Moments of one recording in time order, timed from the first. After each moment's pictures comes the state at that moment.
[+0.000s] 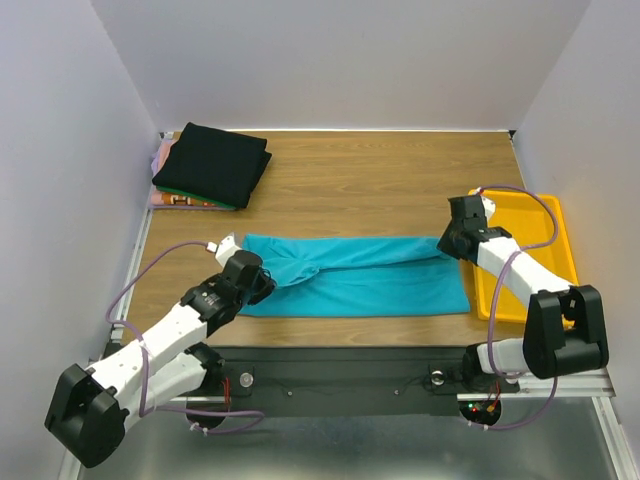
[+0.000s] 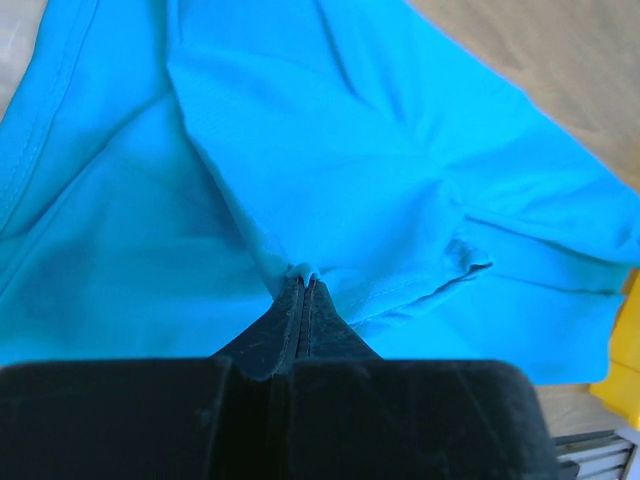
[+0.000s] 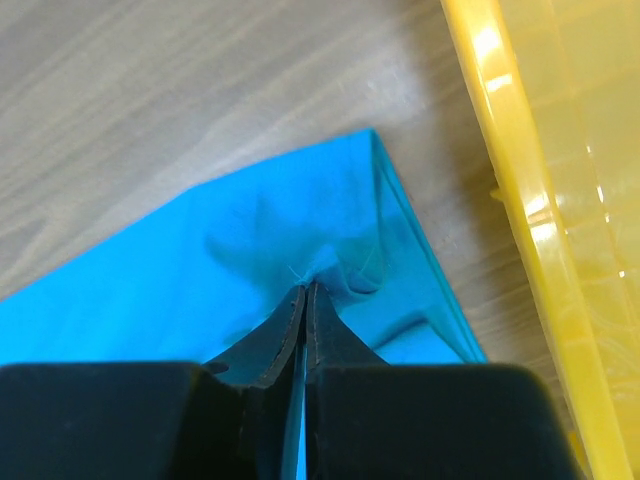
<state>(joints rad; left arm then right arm) -0.63 0.84 0.45 -0.36 -0.26 -1.07 0.15 1.35 0.80 -0.38 0.27 0.61</state>
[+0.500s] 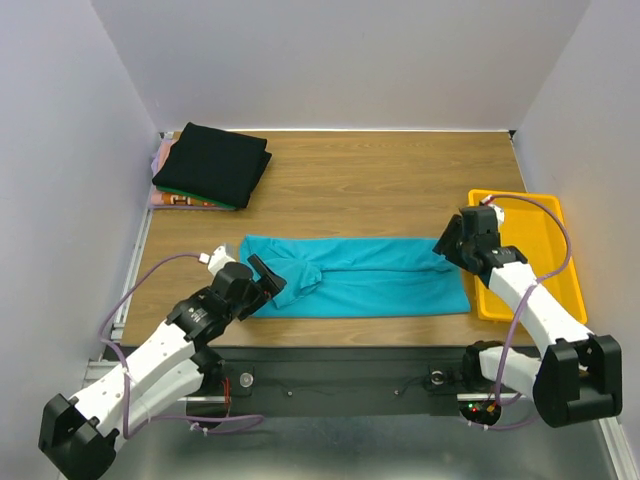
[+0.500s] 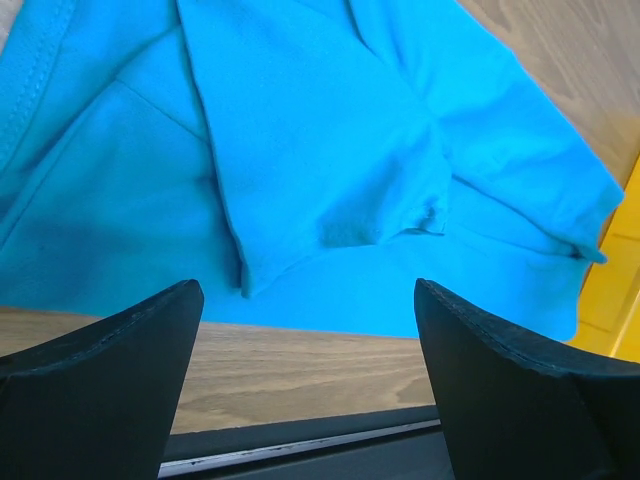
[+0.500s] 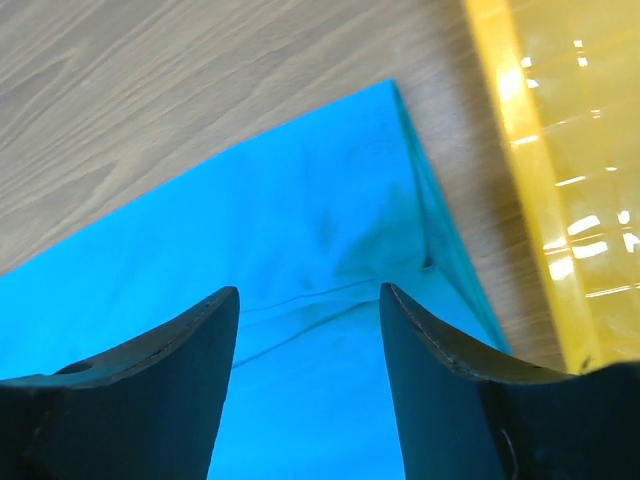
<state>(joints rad) -0.65 0.66 0.38 -0.47 -0.21 -1.13 0.15 1.11 0.68 -0.40 0.21 0.62</state>
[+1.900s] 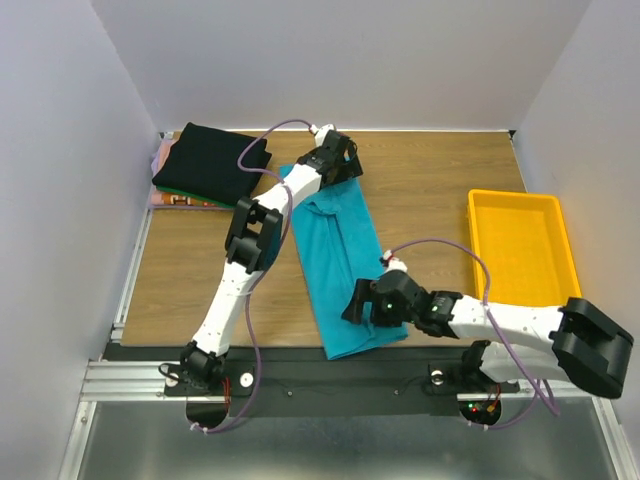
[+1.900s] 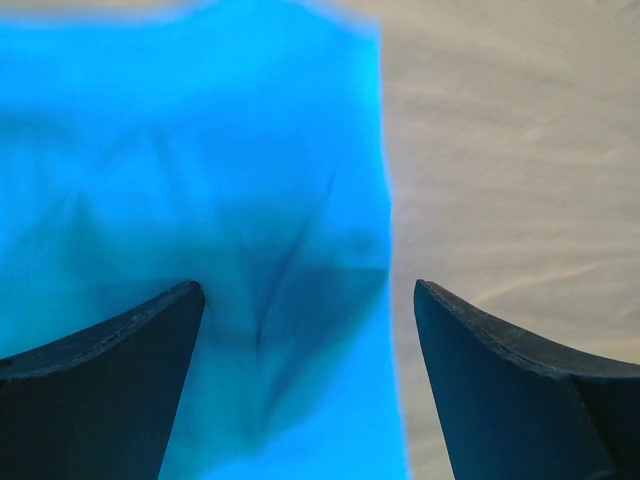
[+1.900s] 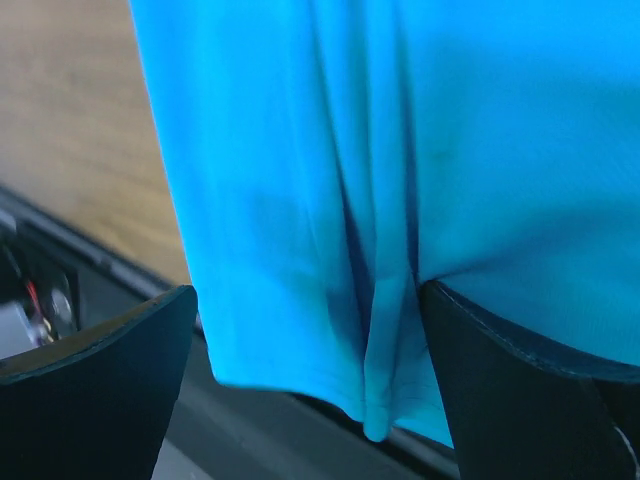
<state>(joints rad) -0.54 2.48 2.14 -0.40 -0.17 -0.72 0.94 1.16 0.43 -0.08 0.04 0.98</state>
